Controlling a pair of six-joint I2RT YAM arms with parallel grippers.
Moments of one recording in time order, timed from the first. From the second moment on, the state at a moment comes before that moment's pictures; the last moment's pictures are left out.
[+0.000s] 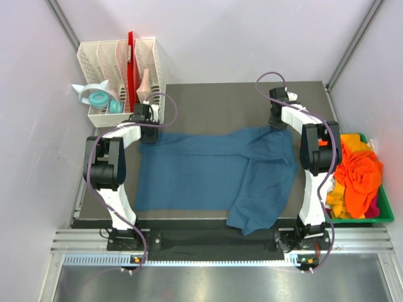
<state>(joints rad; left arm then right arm) -0.06 1.90 1.22 -0.27 0.02 0.08 0.15 2.09 1.56 -0.50 0.36 0.50</state>
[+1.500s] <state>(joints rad) -0.09 1.69 1.10 -0.33 0.16 0.05 0.66 1.71 1.19 -0.66 0.60 0.53</state>
